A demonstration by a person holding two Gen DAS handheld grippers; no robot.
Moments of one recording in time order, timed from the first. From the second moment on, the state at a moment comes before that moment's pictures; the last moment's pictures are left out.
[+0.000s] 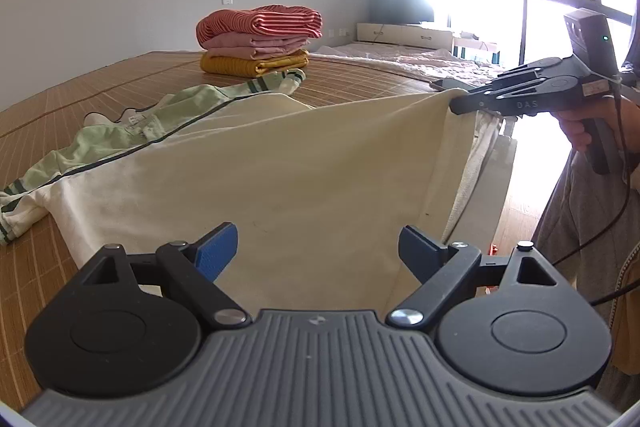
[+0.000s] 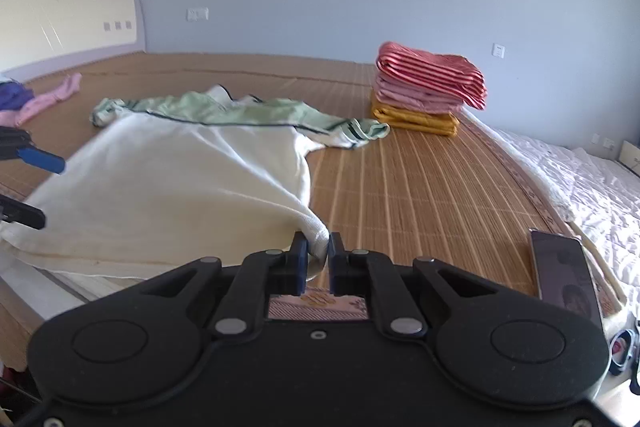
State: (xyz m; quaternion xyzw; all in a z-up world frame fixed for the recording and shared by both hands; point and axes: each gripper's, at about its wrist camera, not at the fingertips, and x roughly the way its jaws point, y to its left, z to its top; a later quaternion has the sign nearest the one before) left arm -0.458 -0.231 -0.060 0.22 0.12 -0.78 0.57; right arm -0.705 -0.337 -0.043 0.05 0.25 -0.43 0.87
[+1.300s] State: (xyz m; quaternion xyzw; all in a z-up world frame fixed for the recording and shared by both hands) left arm -0.354 -0.188 -0.032 0.08 0.21 -0.69 0.69; right arm -0.499 -0.193 -0.081 -0.08 0.27 -0.03 0.96
